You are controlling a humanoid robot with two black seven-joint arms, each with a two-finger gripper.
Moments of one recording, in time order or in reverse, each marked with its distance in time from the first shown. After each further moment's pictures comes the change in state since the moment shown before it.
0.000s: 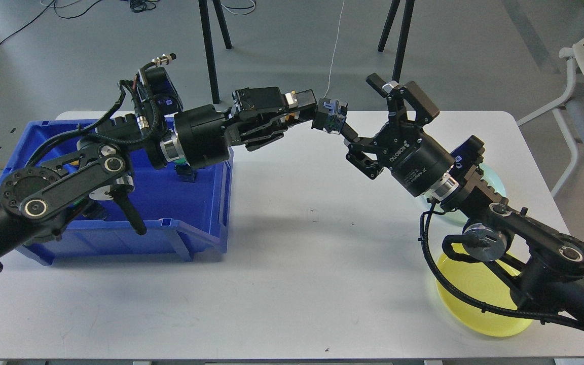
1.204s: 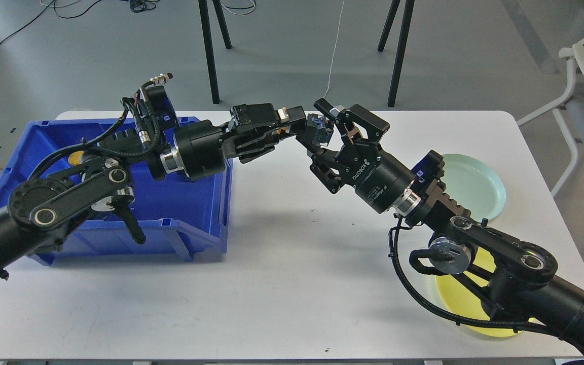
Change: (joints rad) left arm 0.034 -0.017 0.004 0.066 0.018 0.000 0.000; right arm 0.004 0.066 -0.073 0.013 0.001 -0.060 0.000
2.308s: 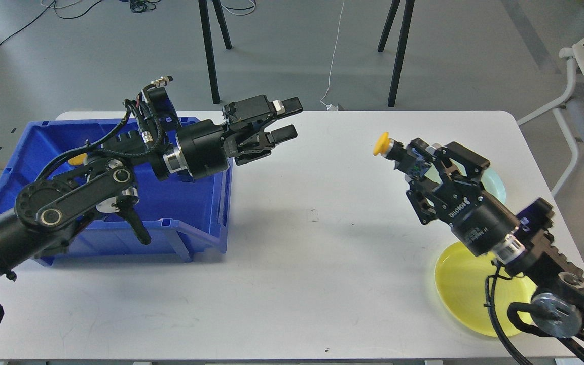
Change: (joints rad) left arm 0.012 -0.026 -0.016 0.028 -0.014 0.000 0.000; right arm -0.511 -0.436 0.283 0.325 -0.018 -0.056 0.000
